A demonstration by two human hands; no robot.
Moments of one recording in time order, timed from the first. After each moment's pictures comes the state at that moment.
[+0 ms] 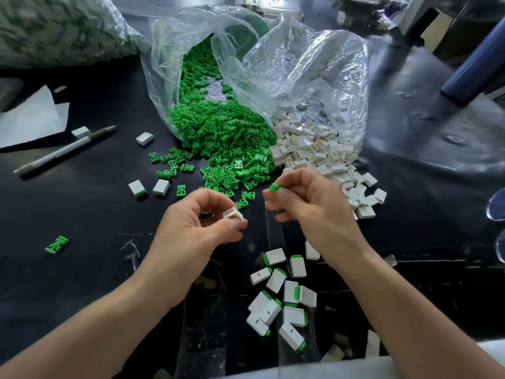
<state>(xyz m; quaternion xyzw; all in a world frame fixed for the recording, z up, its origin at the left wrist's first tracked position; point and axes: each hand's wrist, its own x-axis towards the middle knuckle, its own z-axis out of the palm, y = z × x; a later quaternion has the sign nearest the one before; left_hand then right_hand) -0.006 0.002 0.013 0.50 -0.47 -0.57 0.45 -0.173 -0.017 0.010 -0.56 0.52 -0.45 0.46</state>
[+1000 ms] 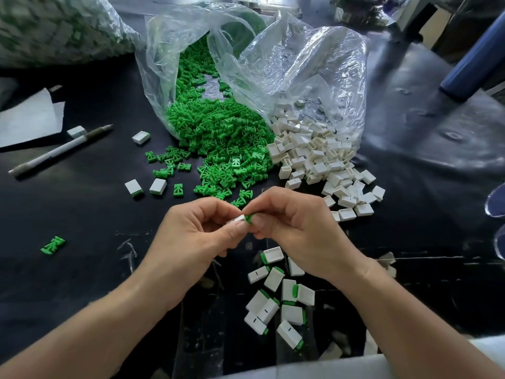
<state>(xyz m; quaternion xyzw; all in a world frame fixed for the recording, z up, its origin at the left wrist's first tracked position) -0.009 0.006 0.018 0.50 -0.52 -0.55 0.41 -0.167 -0.004 0.006 -0.70 0.44 -0.39 0.41</state>
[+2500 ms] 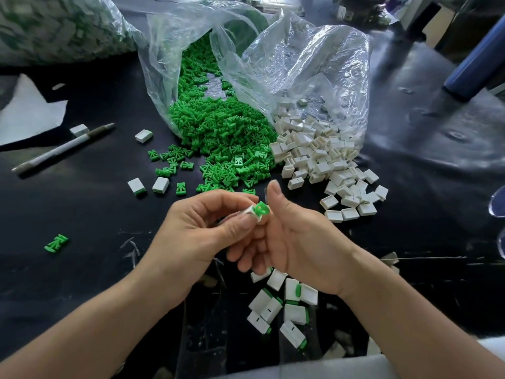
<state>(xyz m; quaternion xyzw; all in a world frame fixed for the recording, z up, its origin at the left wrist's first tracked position) -0.008 0.006 0.020 0.39 -0.49 -0.63 0.46 -0.157 0.000 0.018 -0.44 0.32 -0.26 0.80</state>
